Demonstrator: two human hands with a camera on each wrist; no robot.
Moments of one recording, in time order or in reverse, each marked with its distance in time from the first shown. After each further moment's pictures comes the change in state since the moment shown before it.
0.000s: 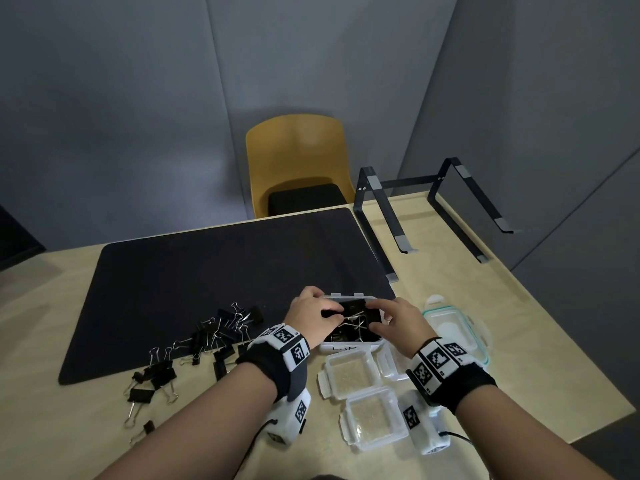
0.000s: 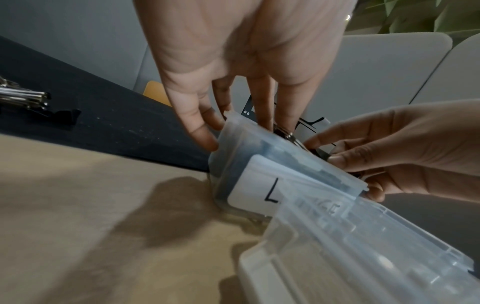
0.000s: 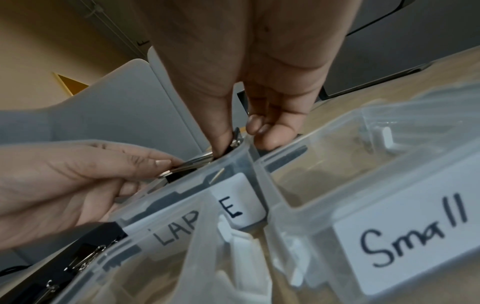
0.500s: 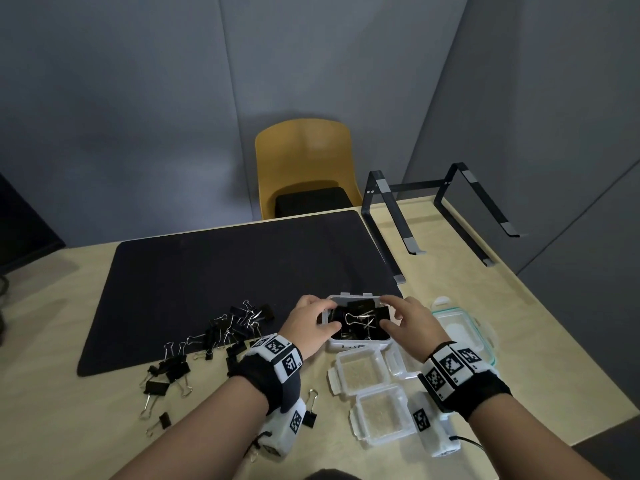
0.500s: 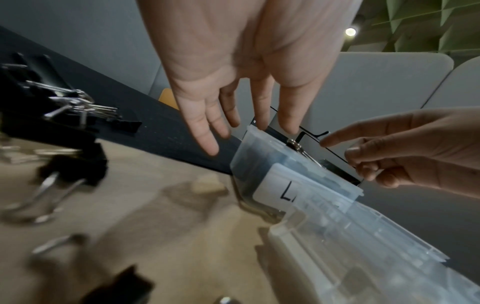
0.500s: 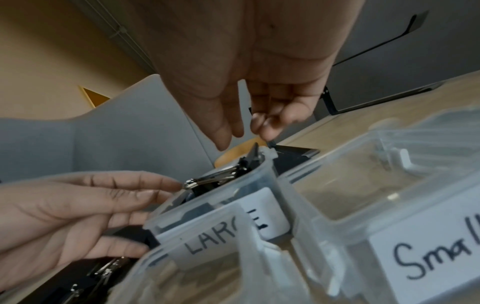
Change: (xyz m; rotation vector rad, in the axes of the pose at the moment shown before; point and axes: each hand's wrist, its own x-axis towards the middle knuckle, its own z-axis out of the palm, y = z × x) left_hand -0.026 -0.020 -0.011 -0.145 -0.007 0.016; right_hand -0.012 -0.008 -0.002 -0.064 0.063 -0.016
